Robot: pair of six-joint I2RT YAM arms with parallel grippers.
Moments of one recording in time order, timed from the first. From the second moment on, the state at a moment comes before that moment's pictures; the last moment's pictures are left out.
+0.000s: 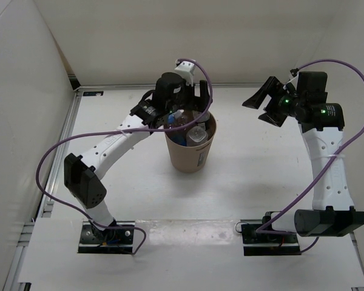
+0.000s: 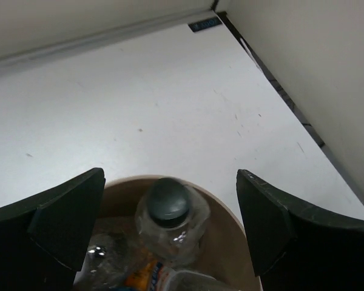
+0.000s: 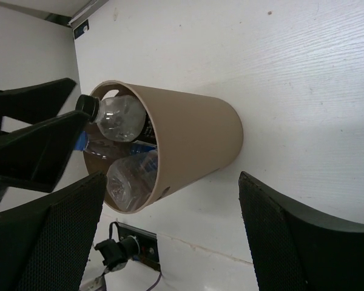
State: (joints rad) left arm -0.71 1.70 1.67 -0.25 0.00 -0.33; right arm 0.04 1.31 1.66 -1.00 -0.43 0.61
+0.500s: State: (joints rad) left arm -0.26 1.32 1.62 -0.43 -0.41 -0.22; right arm 0.07 1.30 1.66 -1.04 -0.32 0.61
